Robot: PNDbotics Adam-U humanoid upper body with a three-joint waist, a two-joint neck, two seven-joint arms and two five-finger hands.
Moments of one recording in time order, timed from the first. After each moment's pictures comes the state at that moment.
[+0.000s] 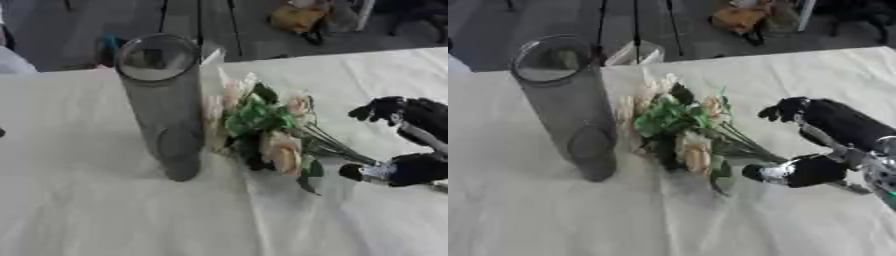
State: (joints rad) left arm -0.34 0.18 0.01 -1.98 -0.04 -0.36 0.05; right arm -0.21 -0.95 -0.01 -1.98 0.63 0.09 0.32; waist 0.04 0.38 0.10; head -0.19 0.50
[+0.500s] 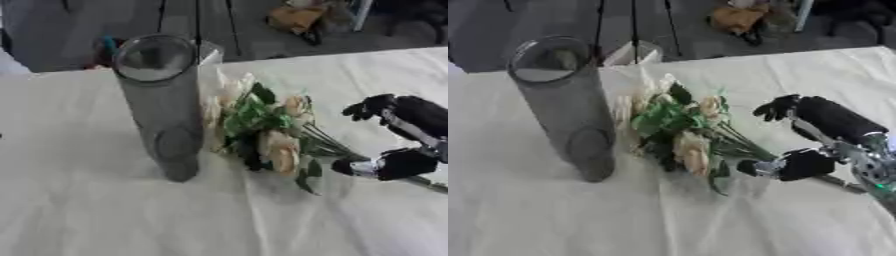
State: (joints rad) left arm -0.34 0.18 0.00 -1.98 -0.04 -0.36 0.04; right arm -0.26 -0.93 0.01 -1.90 0.59 0.09 0.29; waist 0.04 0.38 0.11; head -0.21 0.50
